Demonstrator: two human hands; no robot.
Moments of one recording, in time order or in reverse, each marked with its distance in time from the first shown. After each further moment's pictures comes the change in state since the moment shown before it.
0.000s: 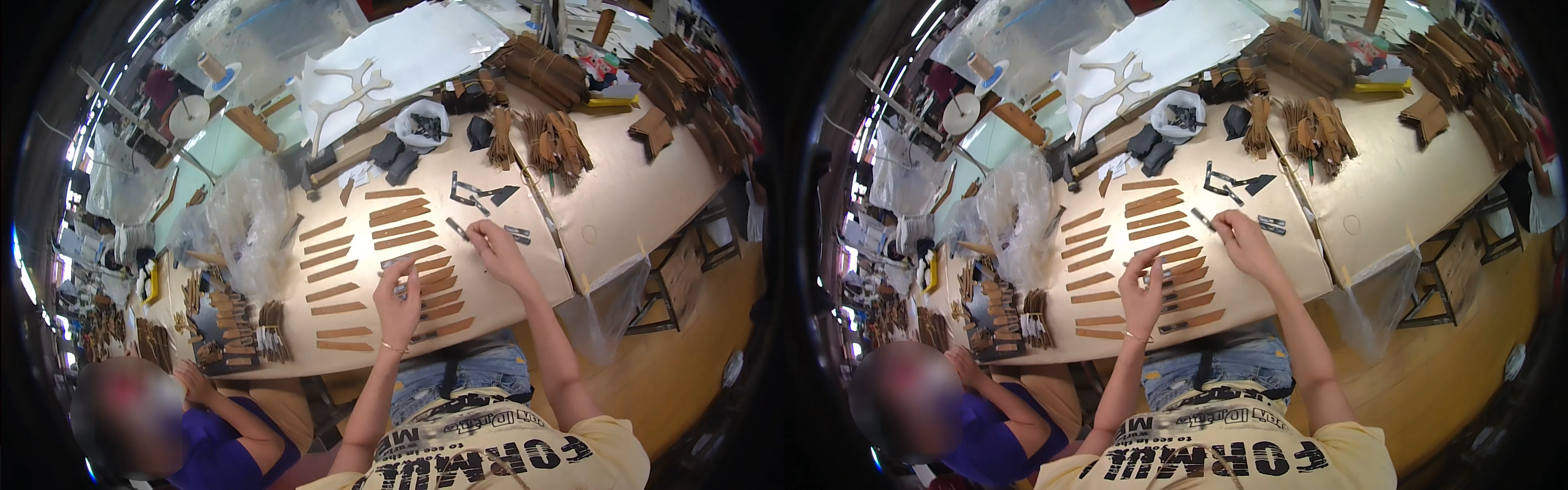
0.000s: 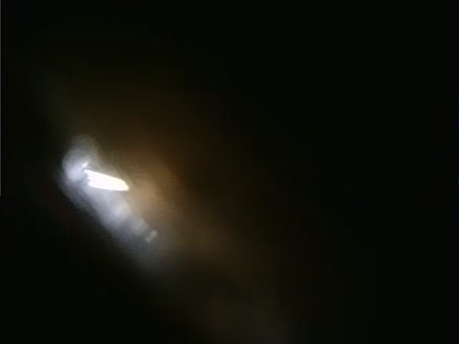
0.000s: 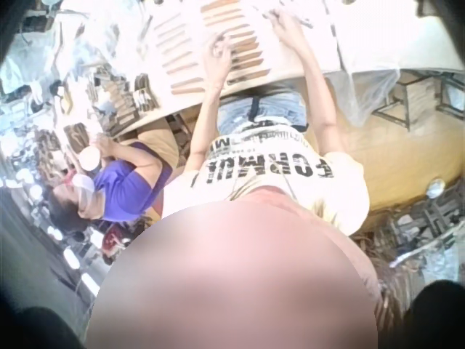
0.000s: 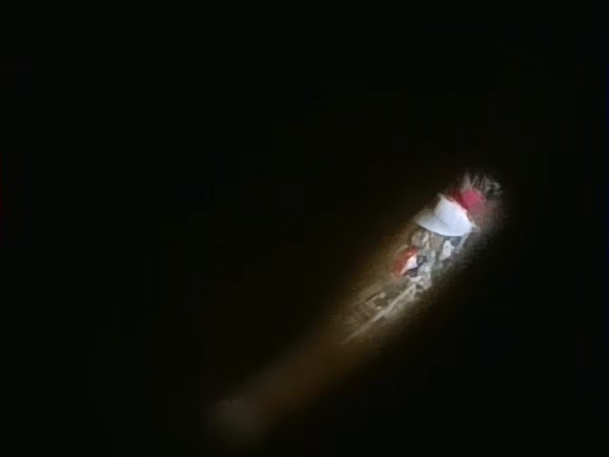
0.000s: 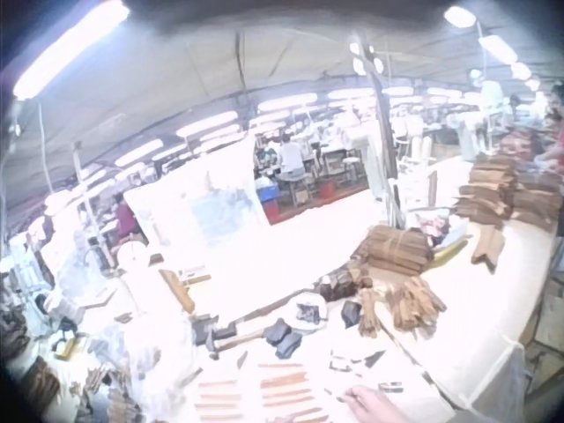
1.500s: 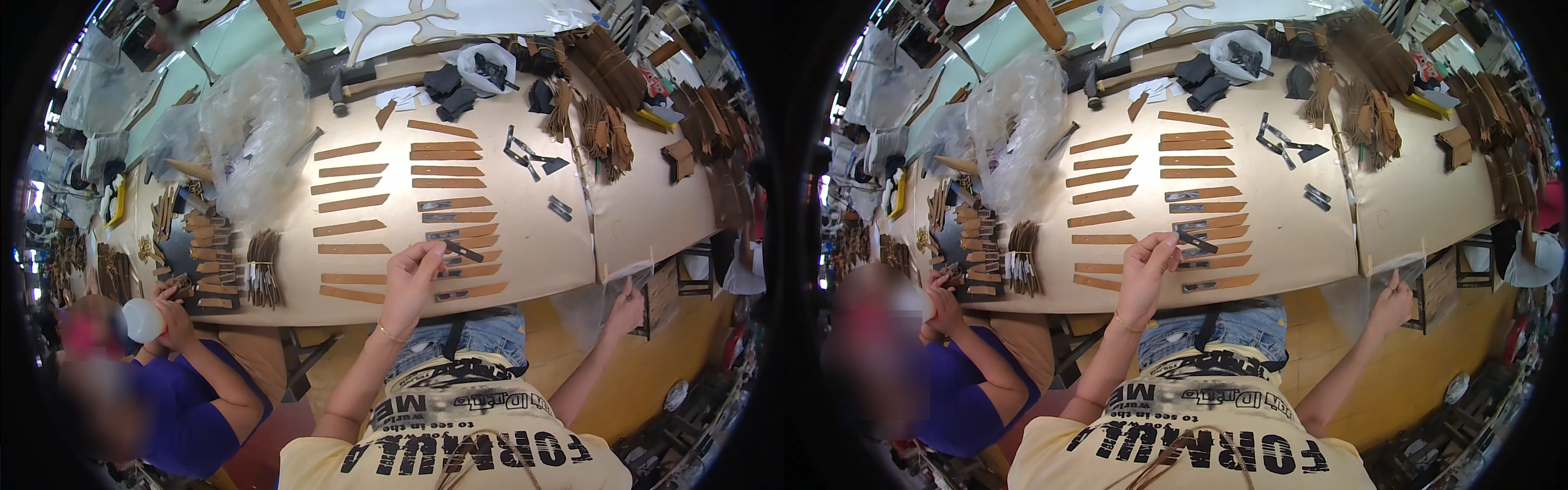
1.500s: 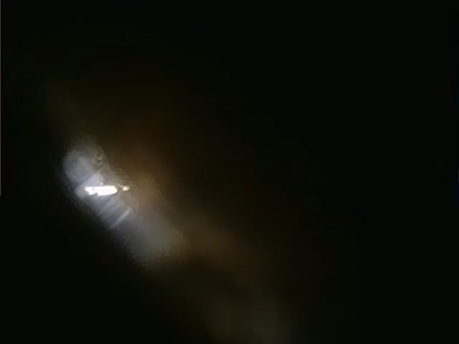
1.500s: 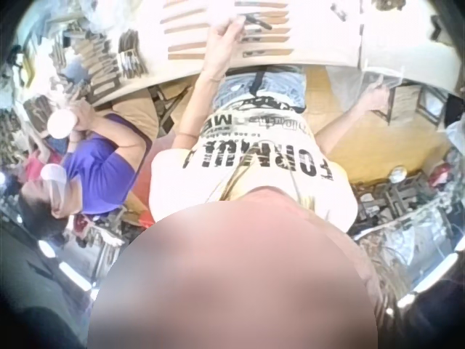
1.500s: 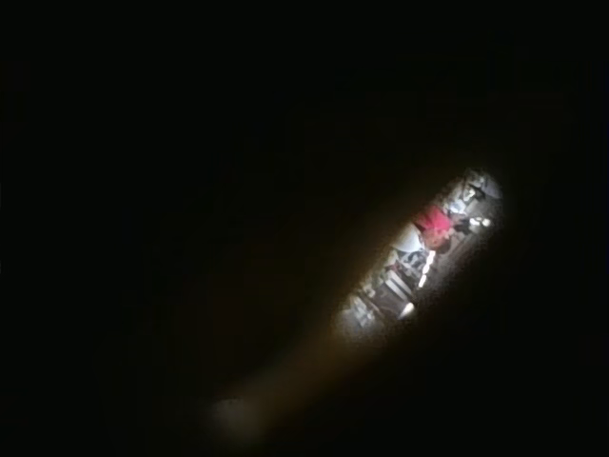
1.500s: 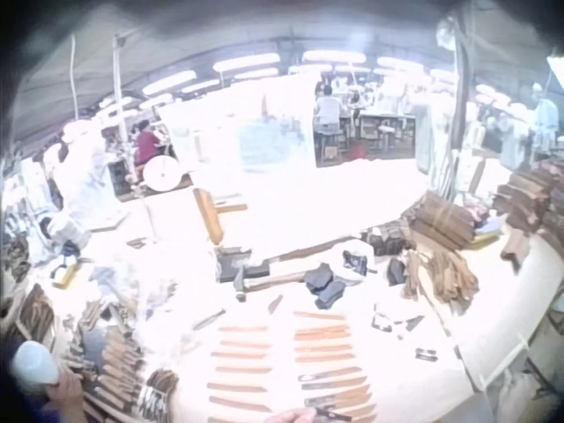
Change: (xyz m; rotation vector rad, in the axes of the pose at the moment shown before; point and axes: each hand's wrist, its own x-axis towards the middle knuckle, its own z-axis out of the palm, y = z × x) left_hand -0.029 -0.015 -0.055 -0.764 -0.123 -0.559; right_hand -0.174 0.100 -0.150 -1.077 0.642 0.785
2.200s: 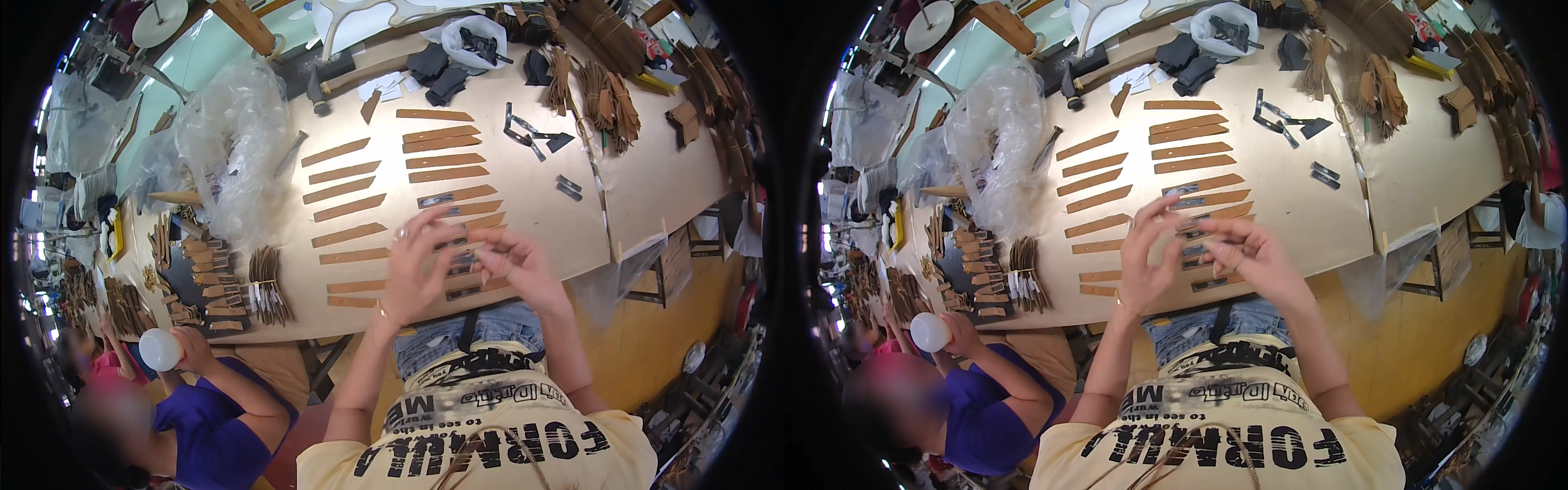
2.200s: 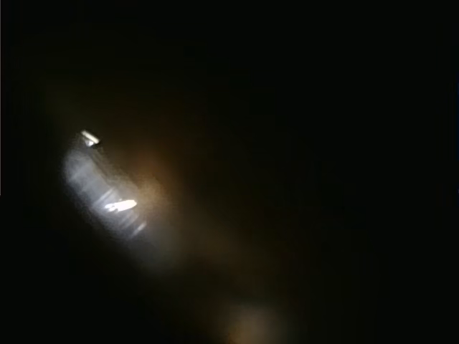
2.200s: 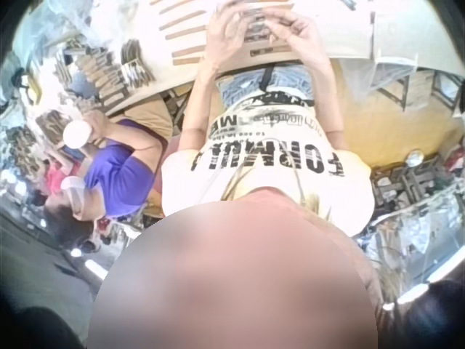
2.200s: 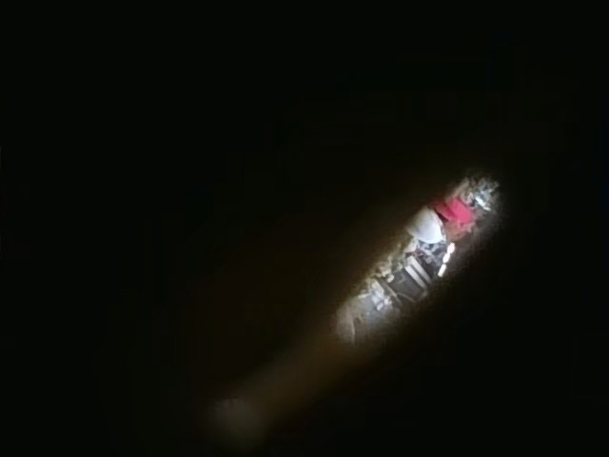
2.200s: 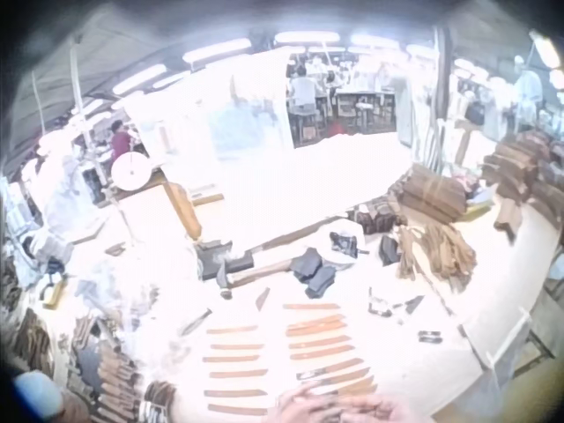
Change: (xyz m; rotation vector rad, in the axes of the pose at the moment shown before) left_hand 0.034 0.012 -0.018 0.848 -0.220 0.730; right_hand -0.138 -0.247 -0.090 1.454 -1.457 -0.319
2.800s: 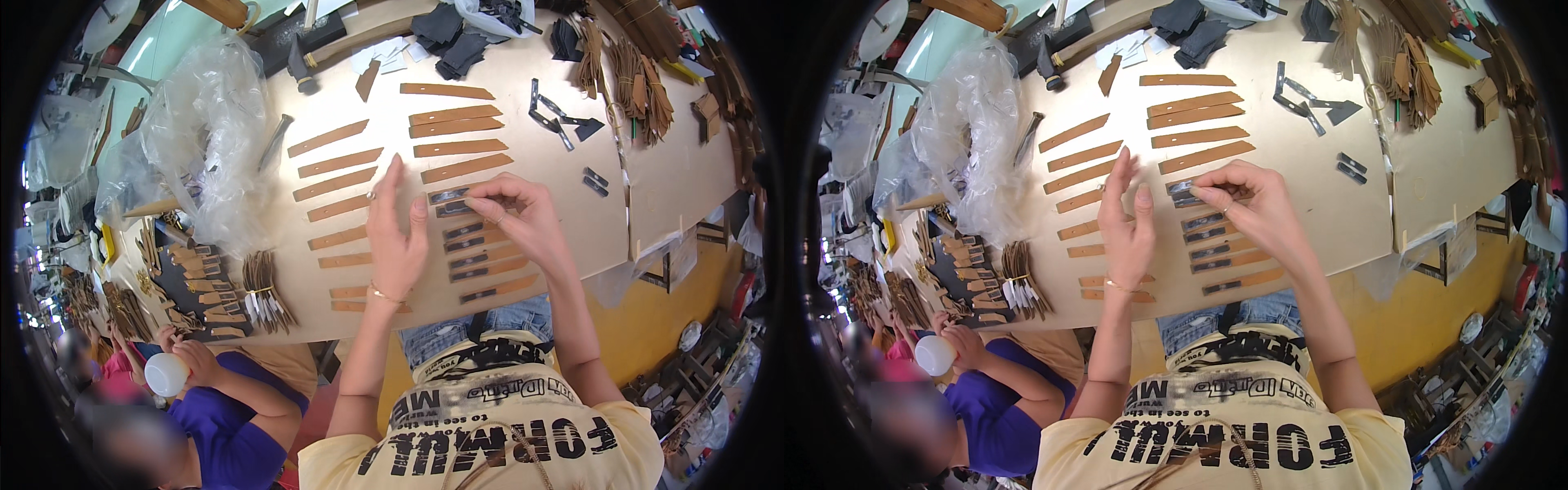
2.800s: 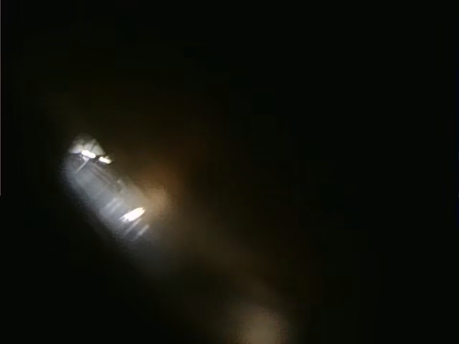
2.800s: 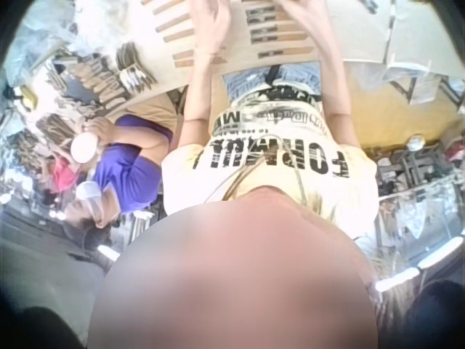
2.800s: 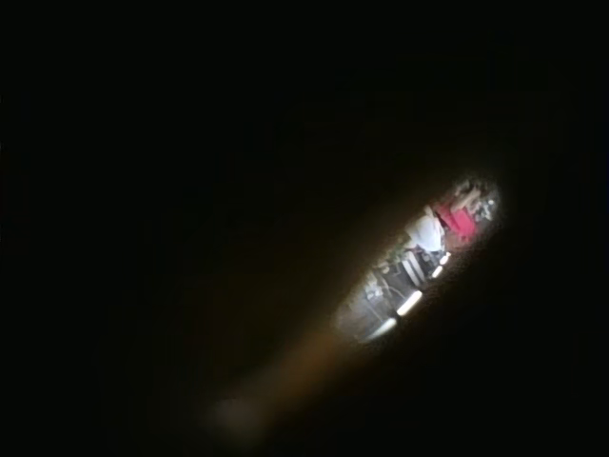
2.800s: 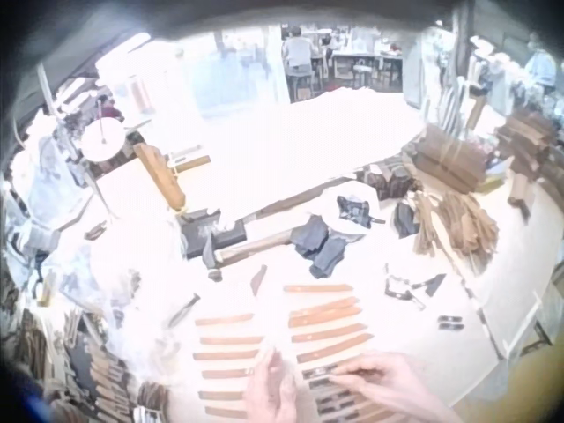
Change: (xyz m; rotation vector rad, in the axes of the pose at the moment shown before) left_hand 0.032 -0.045 -0.005 0.054 0.130 -0.364; right_hand 0.082 -0.010 0.002 -0.397 0.157 -0.030
